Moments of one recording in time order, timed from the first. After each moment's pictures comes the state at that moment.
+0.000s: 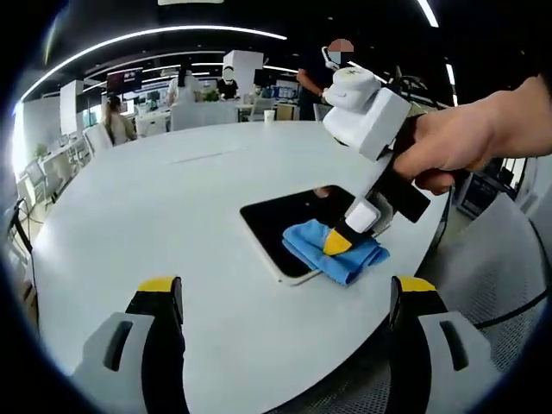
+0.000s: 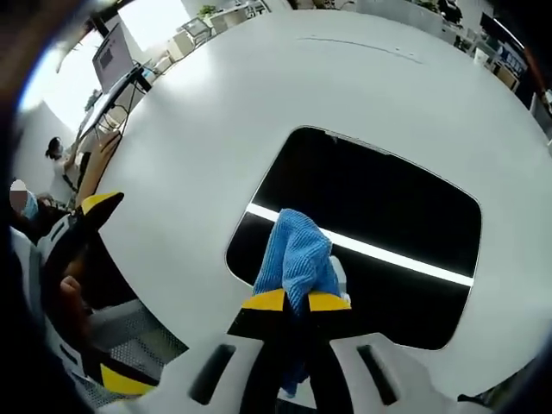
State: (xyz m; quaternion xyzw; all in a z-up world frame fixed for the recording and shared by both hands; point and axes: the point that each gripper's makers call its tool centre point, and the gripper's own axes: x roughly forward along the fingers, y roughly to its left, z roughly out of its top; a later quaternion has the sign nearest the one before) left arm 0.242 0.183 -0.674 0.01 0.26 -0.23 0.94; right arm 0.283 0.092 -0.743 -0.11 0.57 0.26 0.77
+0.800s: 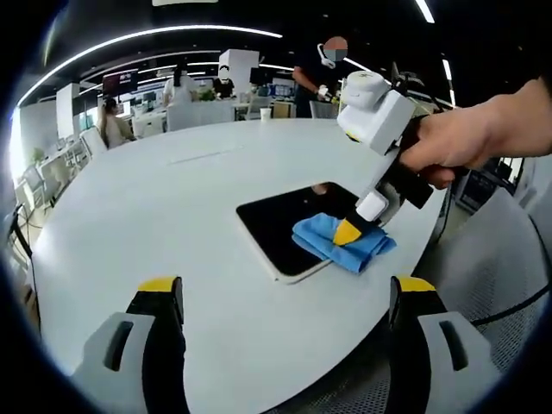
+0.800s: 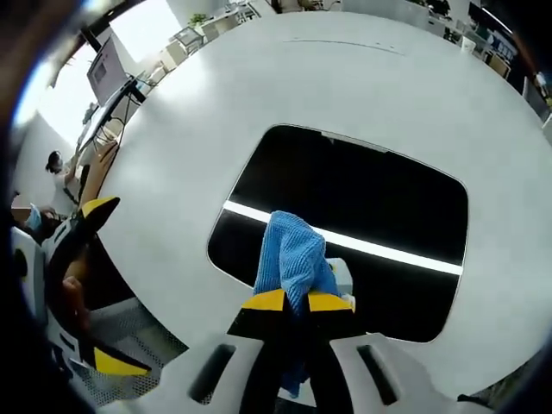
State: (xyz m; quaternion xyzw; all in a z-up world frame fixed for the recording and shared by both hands) left arm 0.241 0.180 -0.675 0.02 0.26 -0.24 0.94; right arm 0.283 0.065 -0.736 -0.08 0.58 0.25 0.78
